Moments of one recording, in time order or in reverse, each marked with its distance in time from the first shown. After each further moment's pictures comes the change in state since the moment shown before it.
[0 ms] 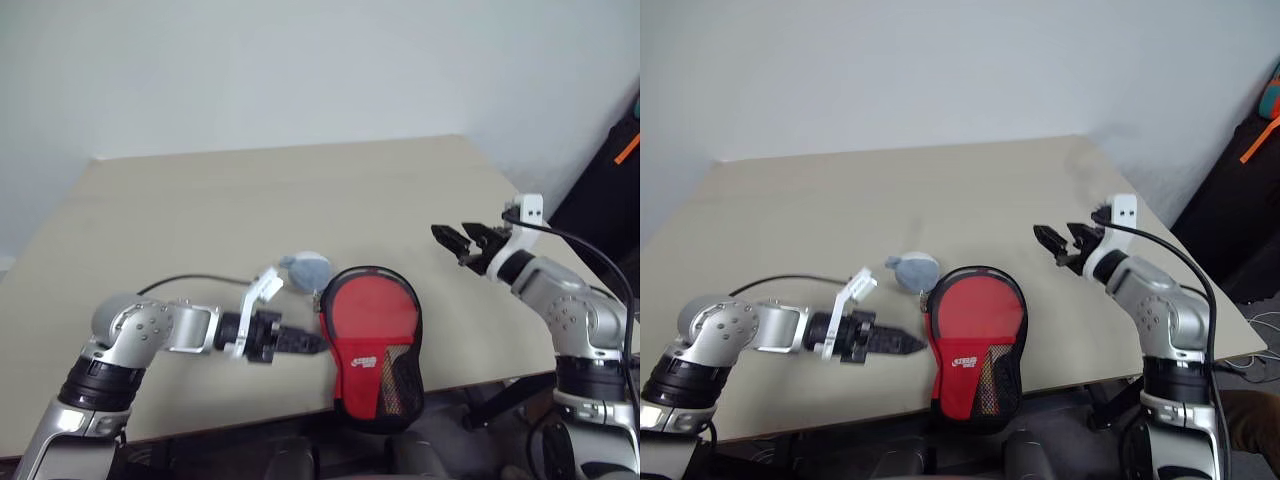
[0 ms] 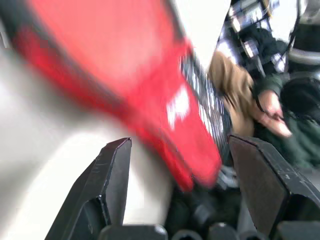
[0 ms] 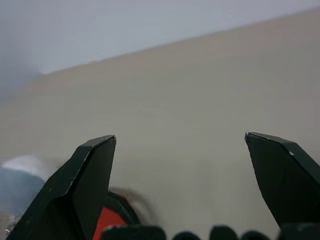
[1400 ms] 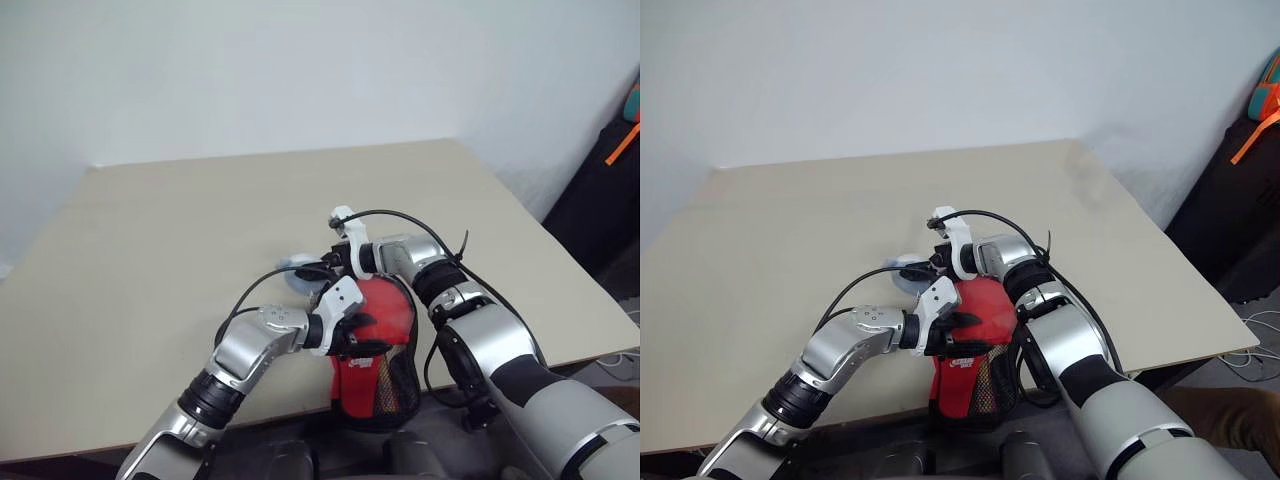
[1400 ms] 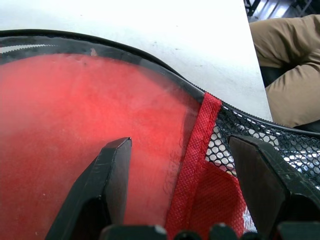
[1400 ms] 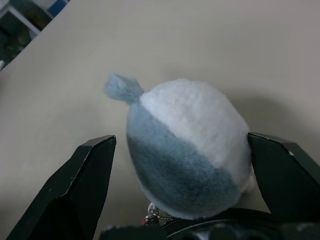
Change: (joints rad) left arm 0.067 -0.315 -0.327 0.026 0.729 -0.487 -0.087; right arm -0.638 0.431 0.358 1.142 -0.382 -0.173 0.454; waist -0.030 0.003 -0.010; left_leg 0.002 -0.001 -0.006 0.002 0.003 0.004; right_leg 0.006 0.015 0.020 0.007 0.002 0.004
